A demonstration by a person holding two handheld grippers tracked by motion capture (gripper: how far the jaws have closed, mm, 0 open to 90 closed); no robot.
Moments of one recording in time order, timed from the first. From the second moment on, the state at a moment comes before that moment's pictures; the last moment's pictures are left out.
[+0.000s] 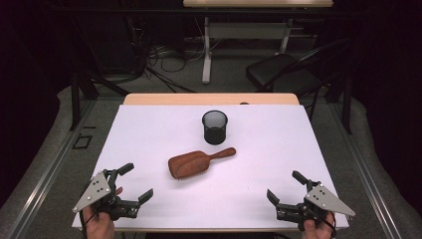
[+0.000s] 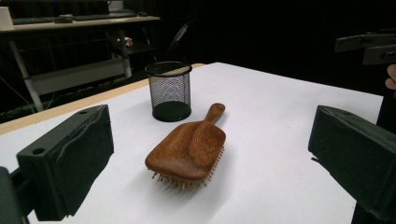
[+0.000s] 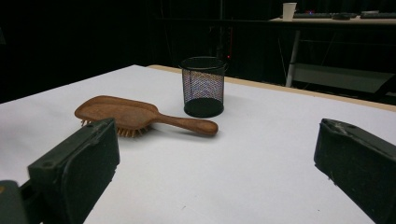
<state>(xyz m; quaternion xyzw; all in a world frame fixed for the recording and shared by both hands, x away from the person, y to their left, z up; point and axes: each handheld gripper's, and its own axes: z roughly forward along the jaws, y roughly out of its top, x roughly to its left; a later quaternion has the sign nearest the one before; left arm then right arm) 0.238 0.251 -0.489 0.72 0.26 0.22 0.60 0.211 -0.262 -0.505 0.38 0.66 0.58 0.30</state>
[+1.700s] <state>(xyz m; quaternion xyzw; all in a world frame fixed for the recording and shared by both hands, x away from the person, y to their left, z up) 0.271 0.241 -0.517 0.76 0.40 0.14 0.50 0.225 -0.261 -0.522 0.41 0.68 0.54 0.28</state>
